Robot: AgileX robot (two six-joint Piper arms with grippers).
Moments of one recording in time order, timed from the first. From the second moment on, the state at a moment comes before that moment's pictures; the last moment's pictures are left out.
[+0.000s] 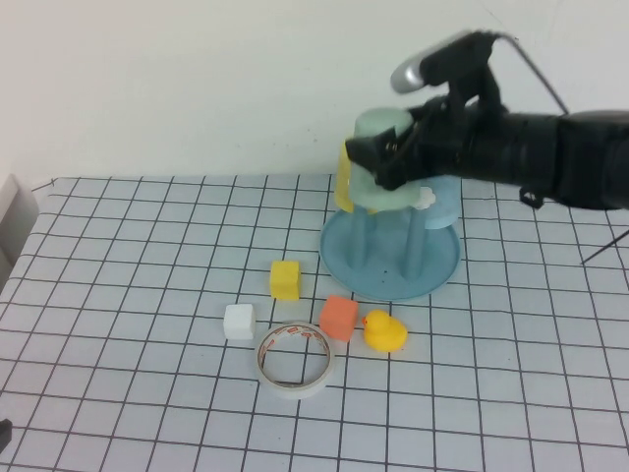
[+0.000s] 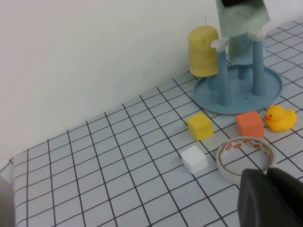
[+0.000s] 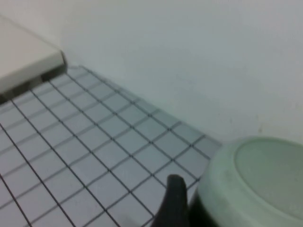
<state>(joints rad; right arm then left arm) 0.39 1.92 -1.40 1.73 0.32 -1.83 -0.48 0.18 -0.40 0.12 0.52 0.05</state>
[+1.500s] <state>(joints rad) 0.40 2.12 -1.61 1.73 0.23 -1.77 -0.48 0.18 -0.40 0.14 0.55 0.05</state>
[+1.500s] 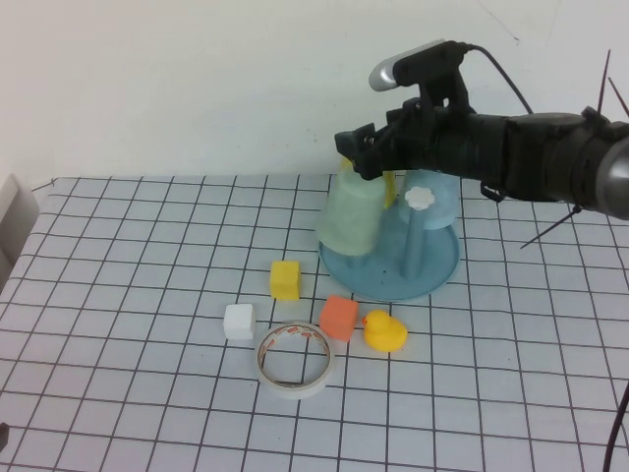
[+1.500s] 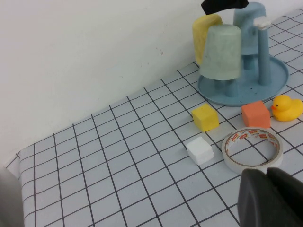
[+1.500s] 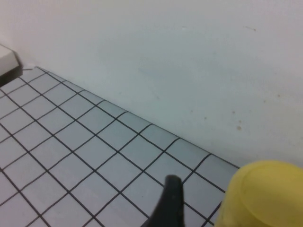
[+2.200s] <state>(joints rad) 0.41 1.82 -1.57 1.63 0.45 -1.39 -0.48 0.18 -0.40 0.14 0.64 -0.11</state>
